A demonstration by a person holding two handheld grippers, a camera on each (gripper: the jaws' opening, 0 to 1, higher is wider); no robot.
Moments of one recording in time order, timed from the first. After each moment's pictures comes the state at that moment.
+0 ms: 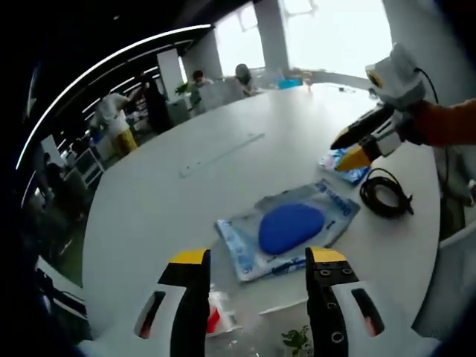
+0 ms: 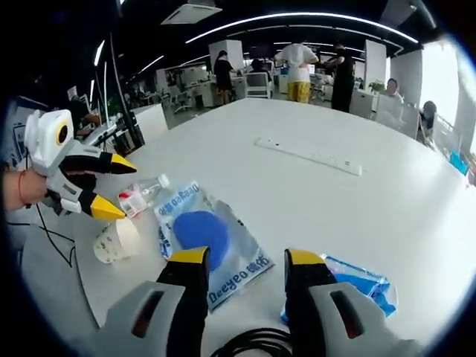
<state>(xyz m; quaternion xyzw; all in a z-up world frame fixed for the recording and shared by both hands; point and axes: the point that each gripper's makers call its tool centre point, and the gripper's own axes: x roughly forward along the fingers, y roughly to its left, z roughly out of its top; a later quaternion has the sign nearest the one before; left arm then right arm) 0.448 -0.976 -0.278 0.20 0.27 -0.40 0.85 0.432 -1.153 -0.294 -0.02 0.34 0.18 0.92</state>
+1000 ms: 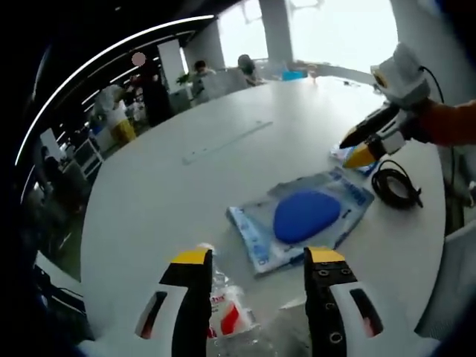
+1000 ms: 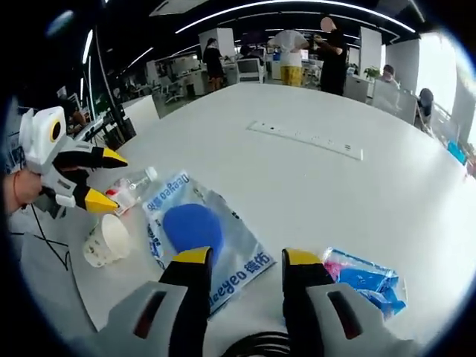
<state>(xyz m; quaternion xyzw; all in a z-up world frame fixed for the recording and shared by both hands) 0.465 -0.960 -0.297 0.21 0.31 -0.39 0.84 0.439 -1.151 -0.318 -0.01 0.39 0.15 0.91</state>
